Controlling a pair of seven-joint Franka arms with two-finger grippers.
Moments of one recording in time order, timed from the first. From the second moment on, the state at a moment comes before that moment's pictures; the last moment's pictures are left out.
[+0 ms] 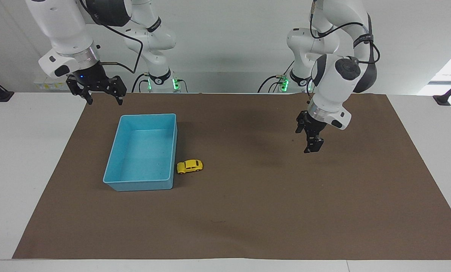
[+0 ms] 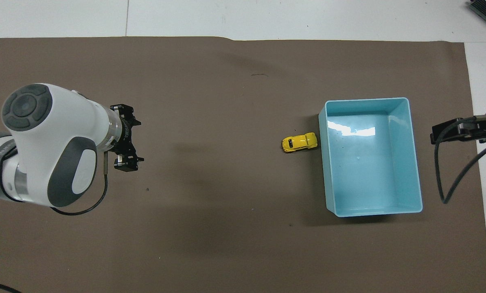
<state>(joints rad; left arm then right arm) -0.33 0.06 0.04 -1.95 -0.10 2.07 -1.84 0.05 0.00 -0.06 -1.59 -0.05 1.55 0.00</state>
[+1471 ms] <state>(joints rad) -0.23 -0.01 0.09 -1.91 -0.10 2.02 -0.44 0.28 0.17 -0.05 -1.75 -0.05 1.88 1.19</state>
